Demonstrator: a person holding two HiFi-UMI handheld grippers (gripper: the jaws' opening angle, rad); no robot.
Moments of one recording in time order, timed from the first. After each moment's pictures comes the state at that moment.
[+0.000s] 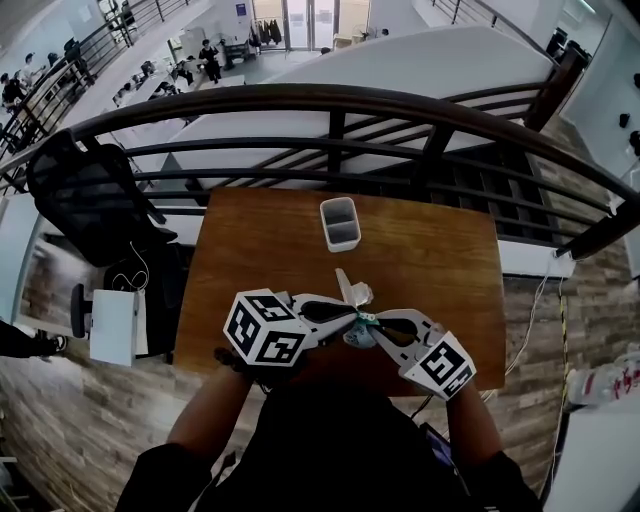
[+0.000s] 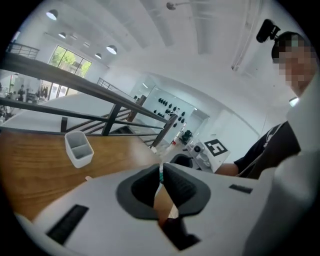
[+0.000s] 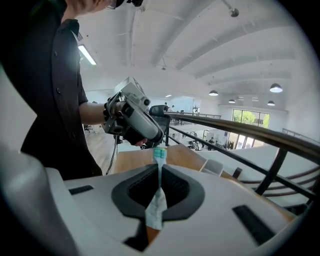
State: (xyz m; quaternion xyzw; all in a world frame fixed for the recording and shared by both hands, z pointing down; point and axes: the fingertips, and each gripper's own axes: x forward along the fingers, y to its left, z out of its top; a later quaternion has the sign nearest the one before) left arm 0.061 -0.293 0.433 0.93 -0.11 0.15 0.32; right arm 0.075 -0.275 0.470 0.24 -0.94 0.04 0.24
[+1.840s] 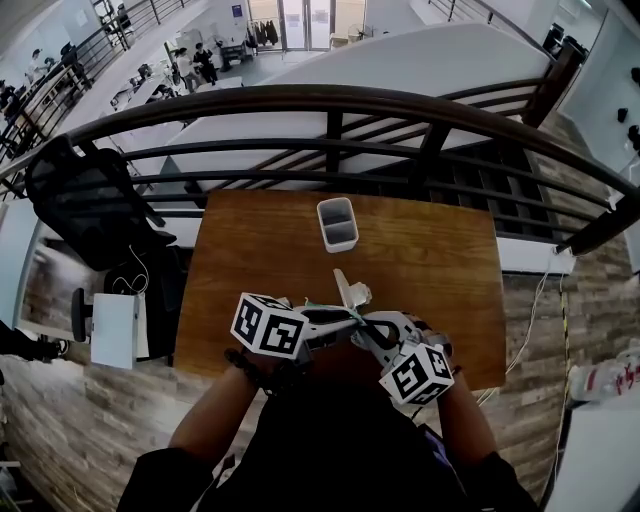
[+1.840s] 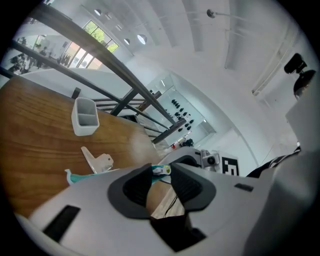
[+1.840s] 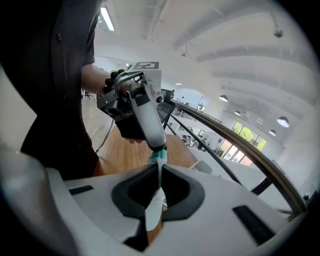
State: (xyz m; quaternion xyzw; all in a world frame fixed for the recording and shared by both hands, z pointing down) left arm 0.064 -0.290 0.476 0.87 -0.12 0.13 0.45; right arm 0.066 -0.278 0.496 0.25 -0.89 -0.09 0.37
